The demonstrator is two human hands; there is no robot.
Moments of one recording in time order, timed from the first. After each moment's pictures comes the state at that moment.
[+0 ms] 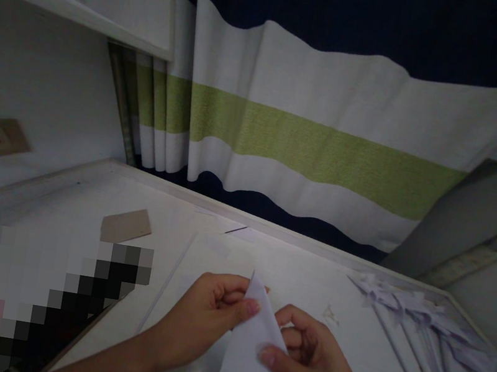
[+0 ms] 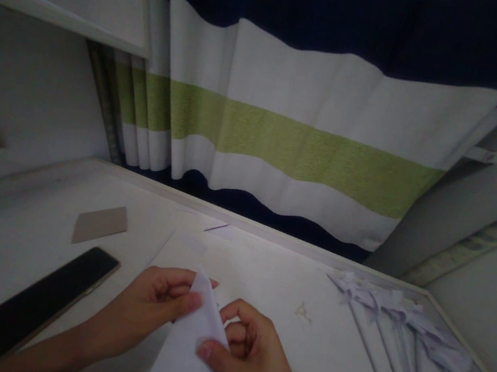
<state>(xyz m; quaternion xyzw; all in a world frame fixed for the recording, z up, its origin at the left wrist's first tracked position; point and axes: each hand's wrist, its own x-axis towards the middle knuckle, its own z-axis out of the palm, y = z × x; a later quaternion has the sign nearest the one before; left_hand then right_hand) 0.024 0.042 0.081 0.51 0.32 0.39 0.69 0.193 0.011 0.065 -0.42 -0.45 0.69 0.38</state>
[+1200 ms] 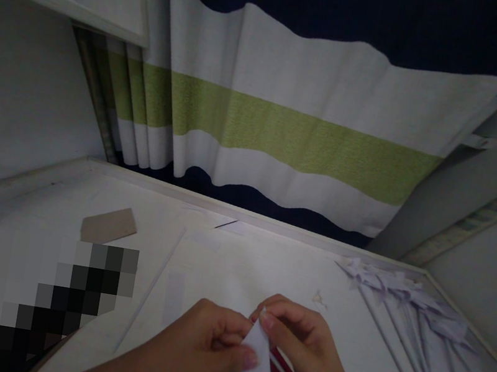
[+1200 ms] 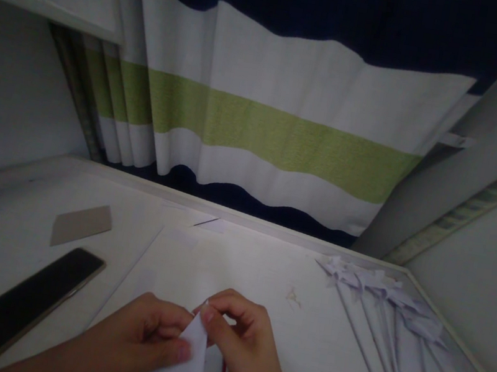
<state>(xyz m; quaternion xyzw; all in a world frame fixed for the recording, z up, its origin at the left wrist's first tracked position) 0.030 0.021 0.090 0.60 0.29 0.23 0.71 0.187 0.009 0.083 -0.45 -0.53 0.55 0.46</state>
